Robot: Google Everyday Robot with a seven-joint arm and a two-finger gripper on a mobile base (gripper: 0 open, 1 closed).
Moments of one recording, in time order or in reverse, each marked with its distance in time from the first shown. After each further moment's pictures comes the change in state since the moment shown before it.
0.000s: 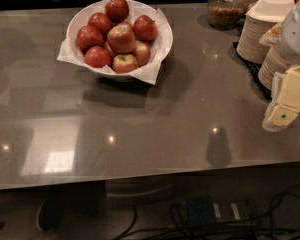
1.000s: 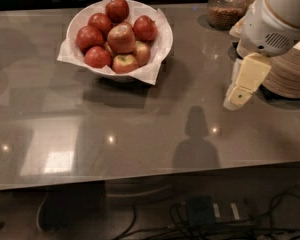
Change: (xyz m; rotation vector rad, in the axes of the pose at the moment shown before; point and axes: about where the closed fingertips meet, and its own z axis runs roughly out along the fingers) arm -0.046 -0.045 0.035 0.030 -0.088 -0.004
